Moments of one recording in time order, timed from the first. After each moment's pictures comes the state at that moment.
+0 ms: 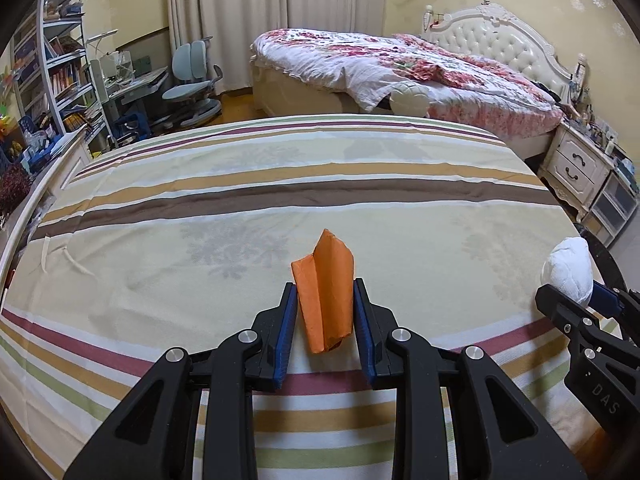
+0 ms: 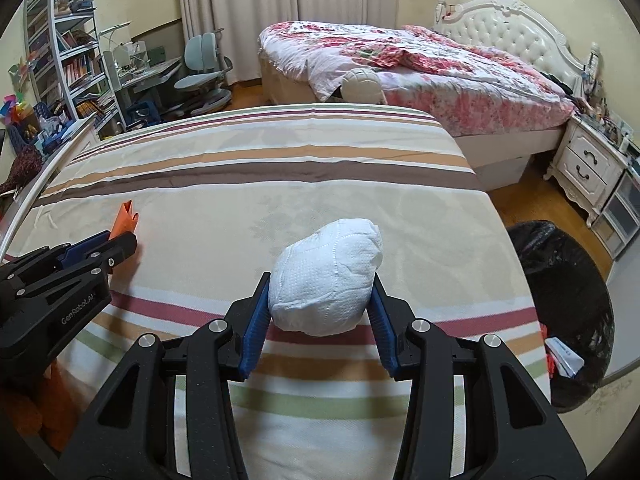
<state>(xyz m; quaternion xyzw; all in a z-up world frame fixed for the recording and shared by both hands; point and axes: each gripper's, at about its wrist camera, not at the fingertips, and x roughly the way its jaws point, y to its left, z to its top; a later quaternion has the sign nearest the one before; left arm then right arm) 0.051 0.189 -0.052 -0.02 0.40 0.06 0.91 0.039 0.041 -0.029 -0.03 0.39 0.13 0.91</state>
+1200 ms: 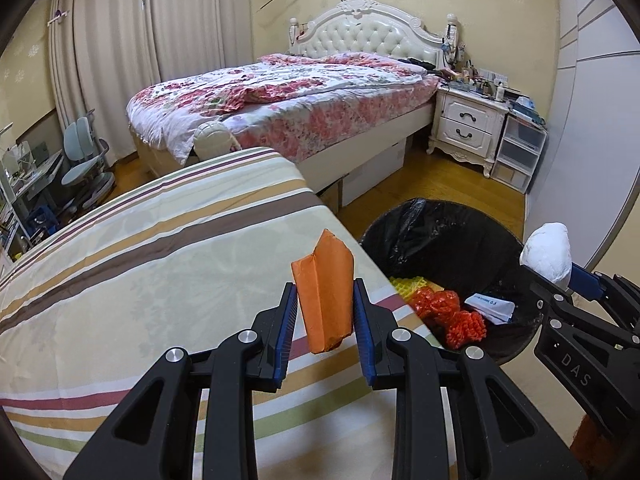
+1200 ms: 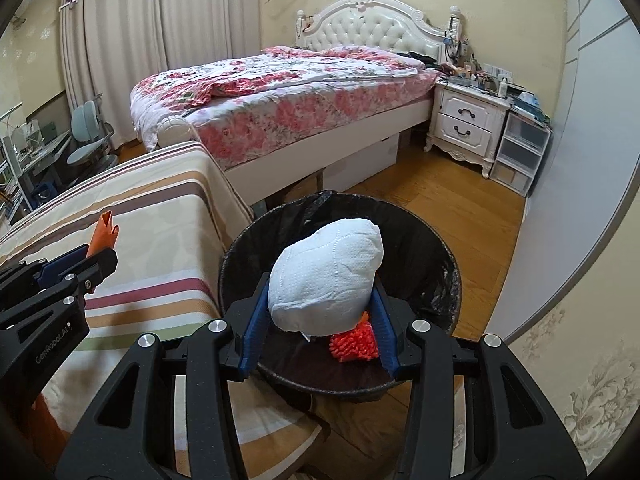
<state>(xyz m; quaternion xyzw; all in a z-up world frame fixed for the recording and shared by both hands) 0.069 -0.034 -0.035 0.07 0.35 -0.12 0.93 0.021 -0.180 -0.031 0.05 0.35 -0.07 0.94</state>
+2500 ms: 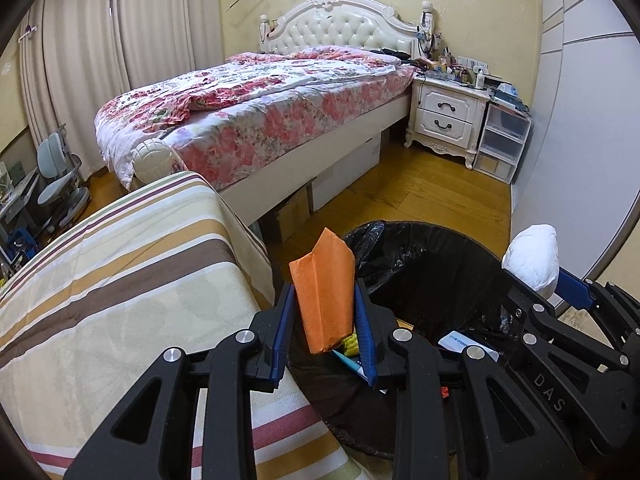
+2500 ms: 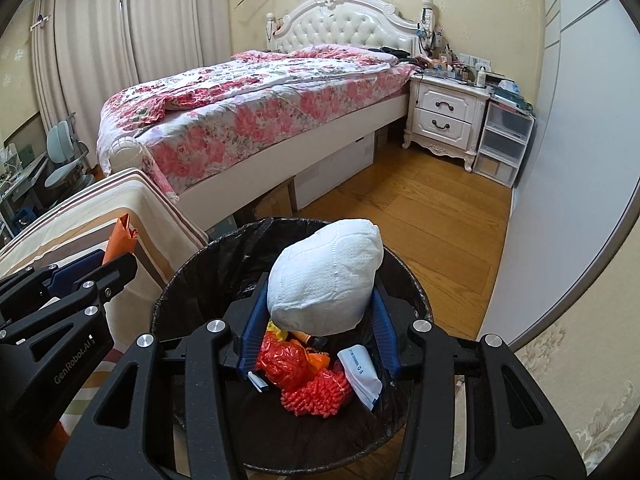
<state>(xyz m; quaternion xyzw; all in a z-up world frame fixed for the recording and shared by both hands) 0.125 -0.117 -0.047 0.08 0.36 -0.16 0.92 0.071 -0.241 -0.045 0.07 0.34 -0.10 0.93</state>
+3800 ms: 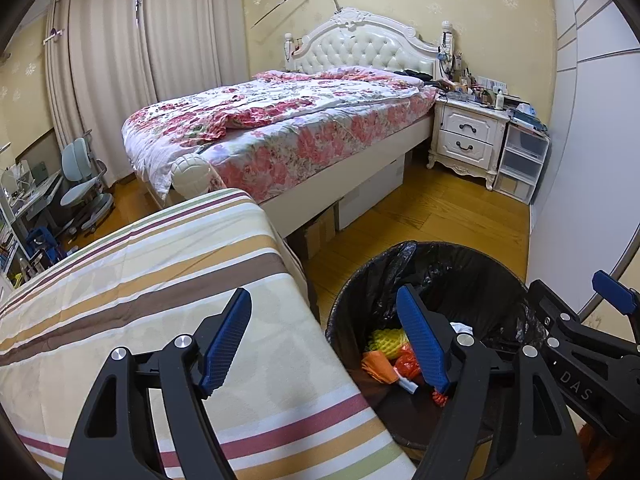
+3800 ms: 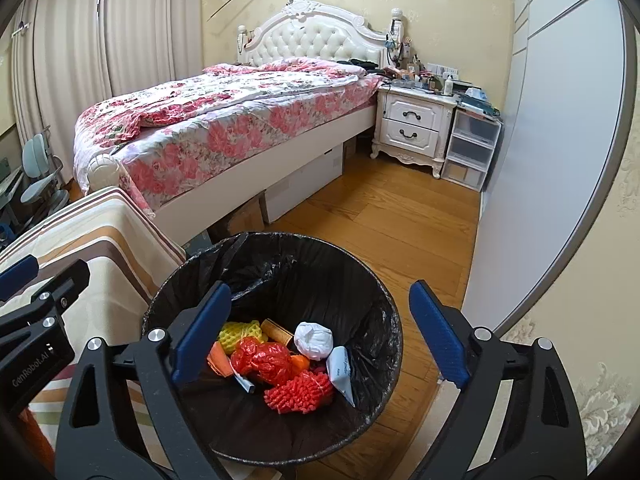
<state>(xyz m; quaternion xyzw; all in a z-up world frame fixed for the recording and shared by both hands) 0.112 -0.082 -0.026 0.08 0.33 -0.12 0.93 0.053 -0.236 -0.027 0.06 0.32 -0.16 0.93</state>
